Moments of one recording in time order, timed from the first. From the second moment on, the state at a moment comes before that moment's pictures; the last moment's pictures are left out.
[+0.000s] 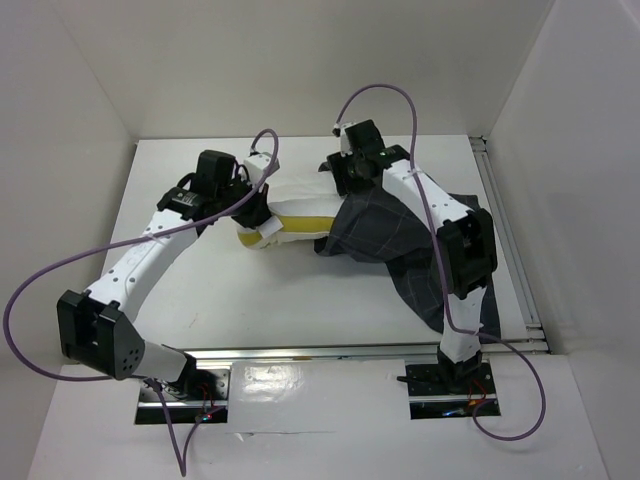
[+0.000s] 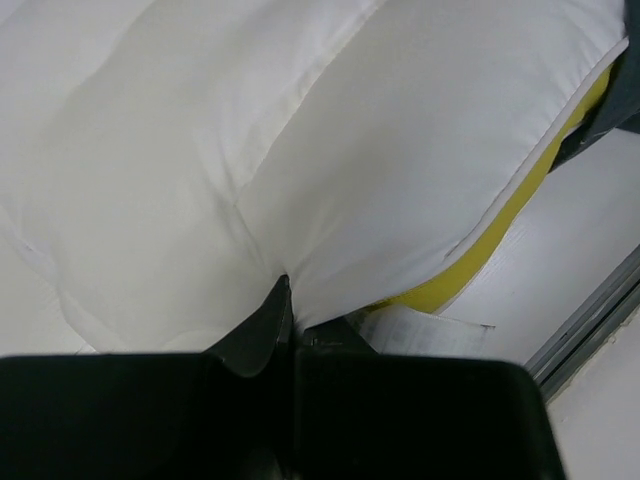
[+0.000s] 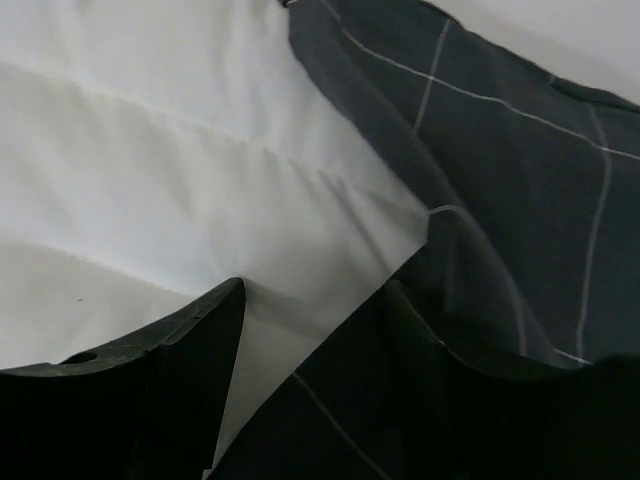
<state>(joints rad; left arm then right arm) -0.33 1.40 1.30 -0.61 0.37 0.11 0.44 1.98 1.78 -0.63 0.01 0.02</state>
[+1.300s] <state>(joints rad) -0.39 1.45 1.40 -0.55 0.30 0.03 0.61 2.16 2.28 -0.70 -0.46 0.14</state>
